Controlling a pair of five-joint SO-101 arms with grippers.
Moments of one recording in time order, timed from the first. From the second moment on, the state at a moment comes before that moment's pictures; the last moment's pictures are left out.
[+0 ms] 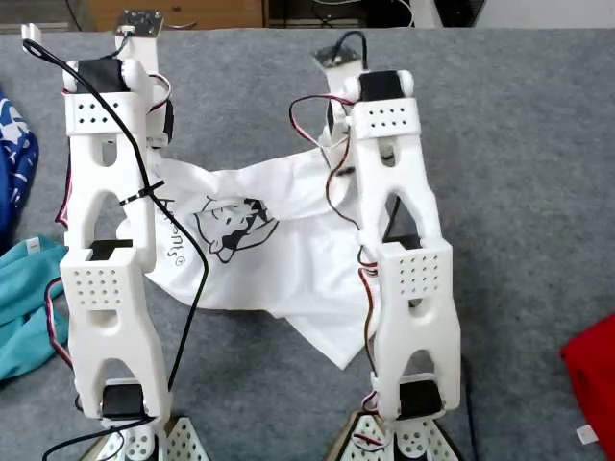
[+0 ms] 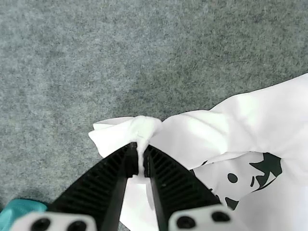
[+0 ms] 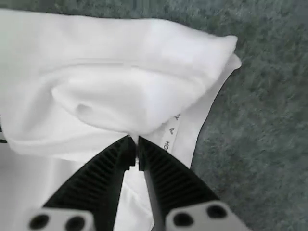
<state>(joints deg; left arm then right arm) -6.6 40.4 -62.2 100.2 -15.4 -11.7 49.7 -60.5 101.3 2.9</state>
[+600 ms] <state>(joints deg) -6.9 40.3 -92.0 100.2 -8.7 -6.7 37.1 -92.4 100.9 10.9</state>
